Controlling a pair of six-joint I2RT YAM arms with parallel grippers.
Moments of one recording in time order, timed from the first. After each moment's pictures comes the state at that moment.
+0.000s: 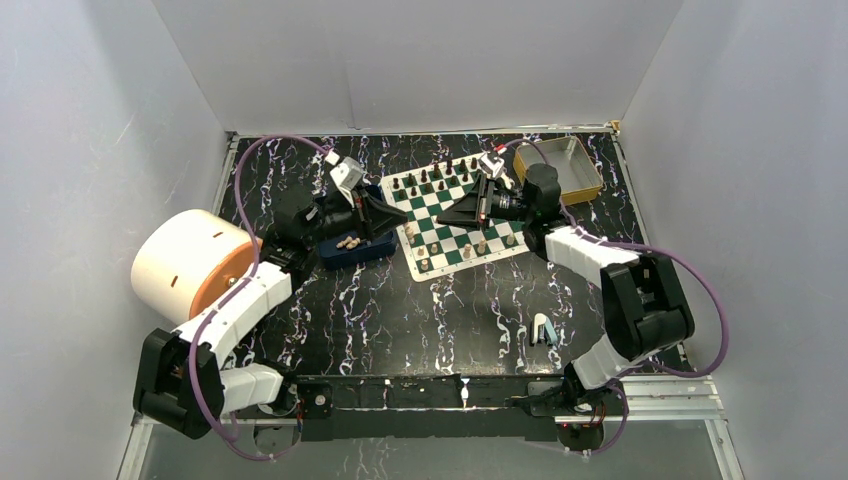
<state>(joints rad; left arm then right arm) -0.40 1.21 0.78 0.44 0.77 -0.36 0.37 1.58 0.87 0.68 -1.06 1.23</state>
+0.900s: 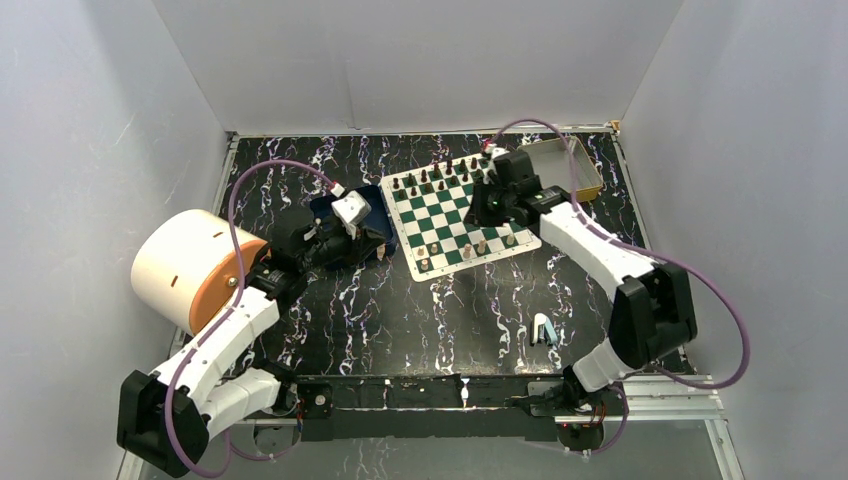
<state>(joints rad) -0.42 1.01 0.70 0.01 0.52 0.11 0.46 1.50 1.17 -0.44 -0.20 0.38</state>
